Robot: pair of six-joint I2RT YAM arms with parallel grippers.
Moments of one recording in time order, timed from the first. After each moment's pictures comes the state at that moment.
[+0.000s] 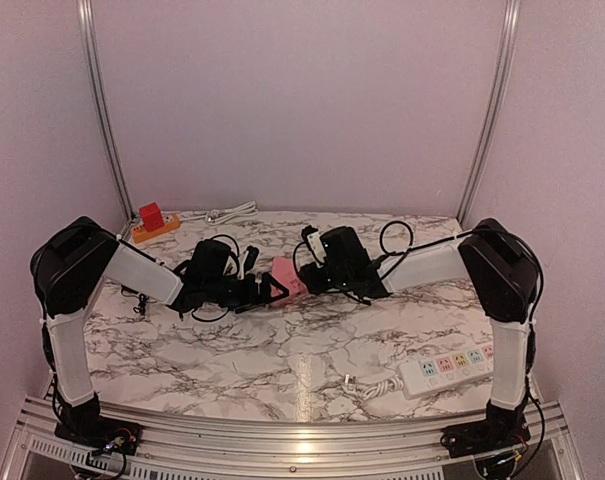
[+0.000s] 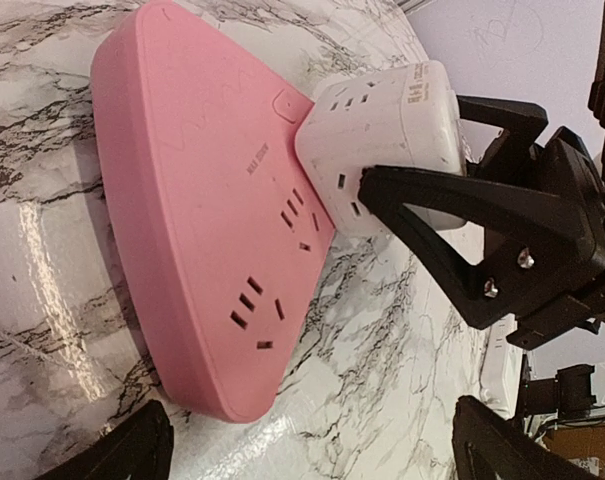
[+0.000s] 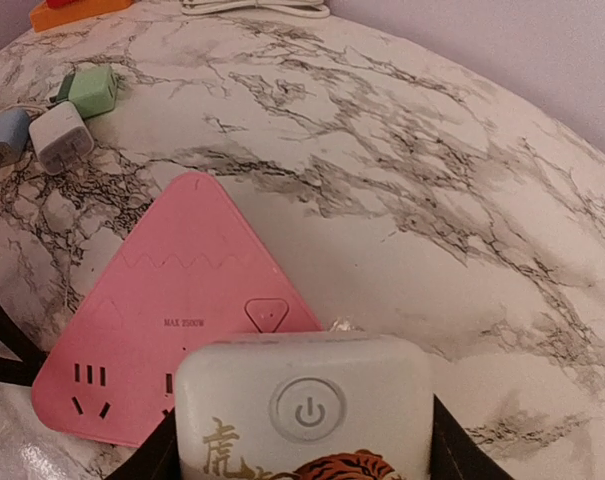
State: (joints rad) left arm -0.63 1.97 0.96 0.42 0.47 -0.67; right arm 0.76 2.06 1.27 0.15 0.17 0.10
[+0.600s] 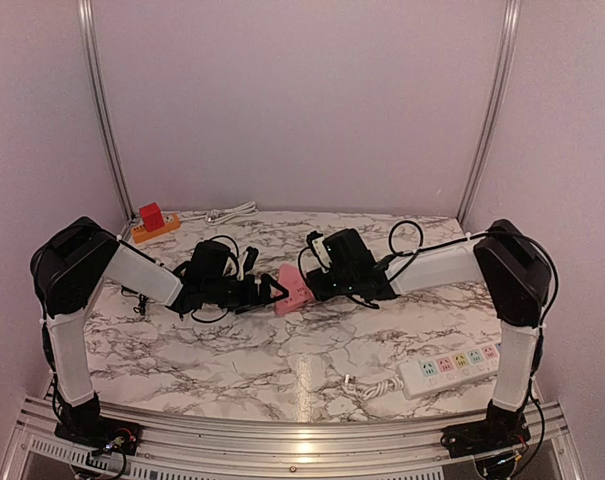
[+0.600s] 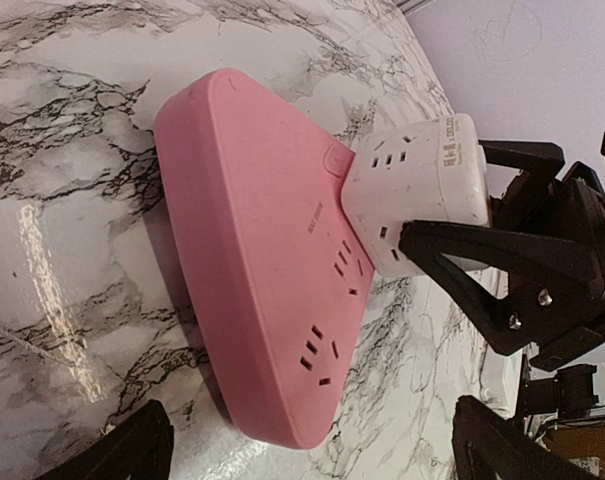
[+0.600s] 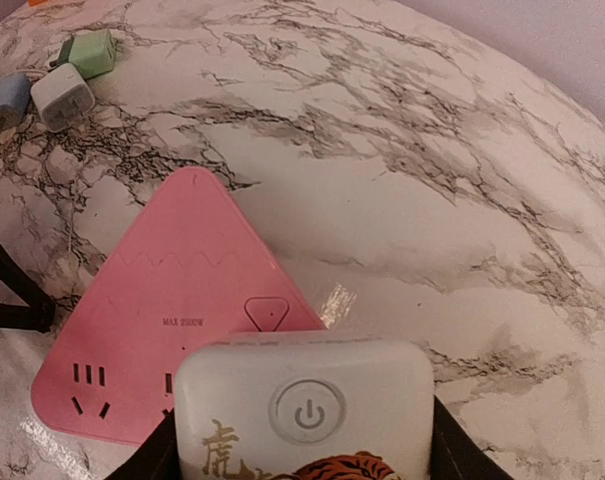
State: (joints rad) left arm -0.63 1.97 0.95 0.44 0.47 -0.67; right arm 0.78 1.98 1.21 0.04 0.19 0.14
